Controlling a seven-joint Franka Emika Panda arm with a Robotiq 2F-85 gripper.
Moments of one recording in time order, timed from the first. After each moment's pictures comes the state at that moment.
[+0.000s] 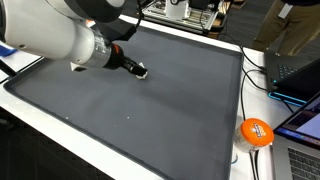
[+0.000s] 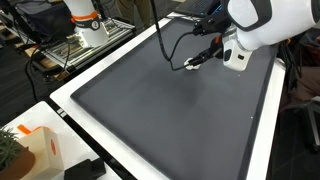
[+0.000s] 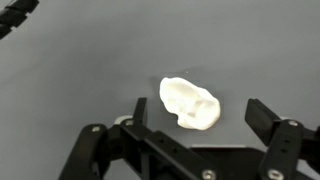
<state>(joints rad) 0.02 1.18 0.03 -0.69 0.17 1.20 0.30</state>
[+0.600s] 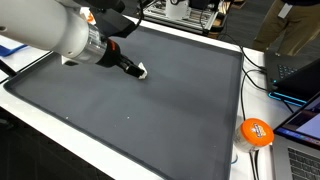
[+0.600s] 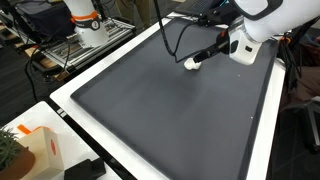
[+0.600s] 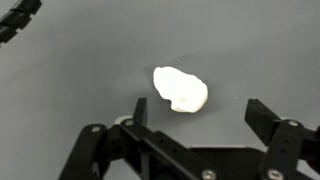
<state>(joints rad) 0.03 1.18 0.02 -0.63 0.17 1.21 0.38</state>
